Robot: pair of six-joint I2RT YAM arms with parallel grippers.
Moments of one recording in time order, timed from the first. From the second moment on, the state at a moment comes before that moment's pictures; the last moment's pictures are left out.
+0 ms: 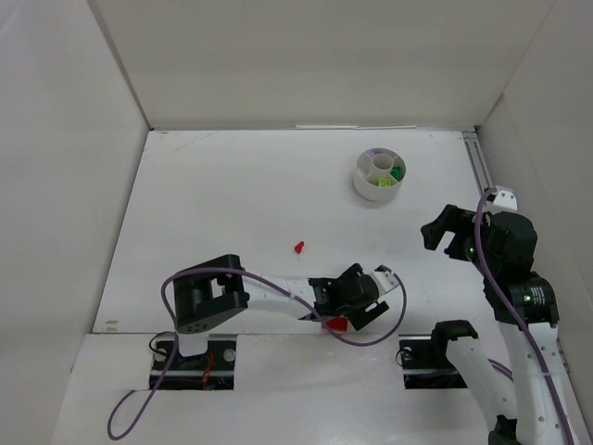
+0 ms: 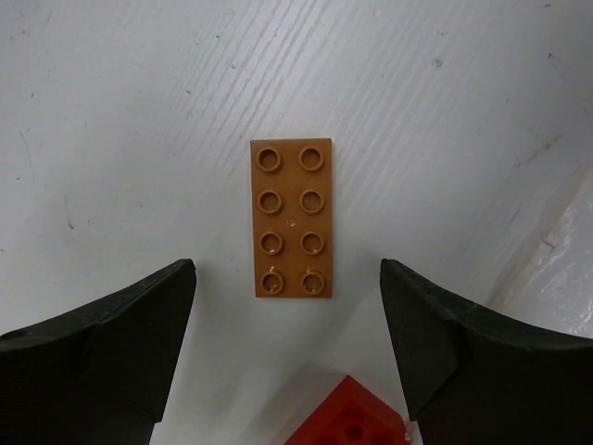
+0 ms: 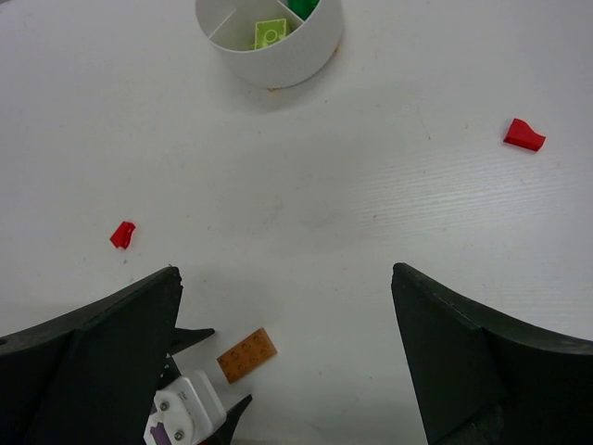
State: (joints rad) left arm -1.36 1.81 1.00 -0.02 -0.26 -0.18; right arm 0.06 0.59 0.97 -0.84 -0.03 0.33
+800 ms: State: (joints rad) left arm -1.38 1.57 0.90 0.05 -0.43 -0.16; right arm 0.06 0.59 0.97 -0.87 -0.16 0.32
